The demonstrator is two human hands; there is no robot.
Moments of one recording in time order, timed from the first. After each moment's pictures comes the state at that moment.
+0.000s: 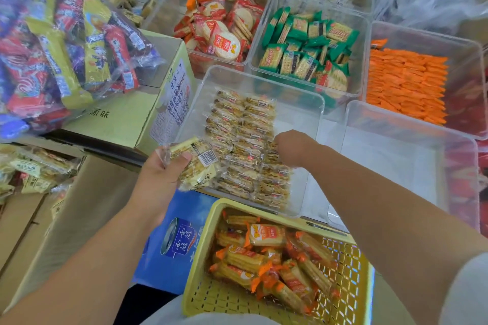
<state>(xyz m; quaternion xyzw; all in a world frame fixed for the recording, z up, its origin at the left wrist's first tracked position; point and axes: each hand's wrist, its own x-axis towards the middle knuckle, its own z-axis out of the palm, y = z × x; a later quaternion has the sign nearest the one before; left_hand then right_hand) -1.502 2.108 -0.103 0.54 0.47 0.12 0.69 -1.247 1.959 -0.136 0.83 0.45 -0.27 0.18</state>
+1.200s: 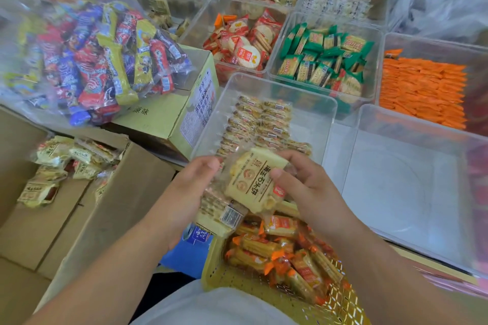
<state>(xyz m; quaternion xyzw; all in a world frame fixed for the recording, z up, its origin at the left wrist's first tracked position) -1.547 2.053 -0.021 0.62 0.41 -0.01 0.67 -1.390 1.879 -0.029 0.63 0.26 -0.41 -0.61</state>
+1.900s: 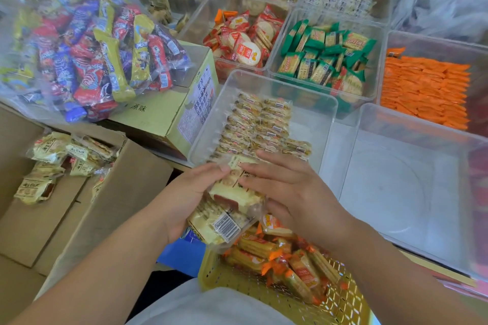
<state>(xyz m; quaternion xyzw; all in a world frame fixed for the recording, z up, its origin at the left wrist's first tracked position) -1.535 2.054 -0.030 0.49 0.42 -0.05 0.76 -1.378 1.879 -0.040 0.67 0.67 -0.05 -0.32</state>
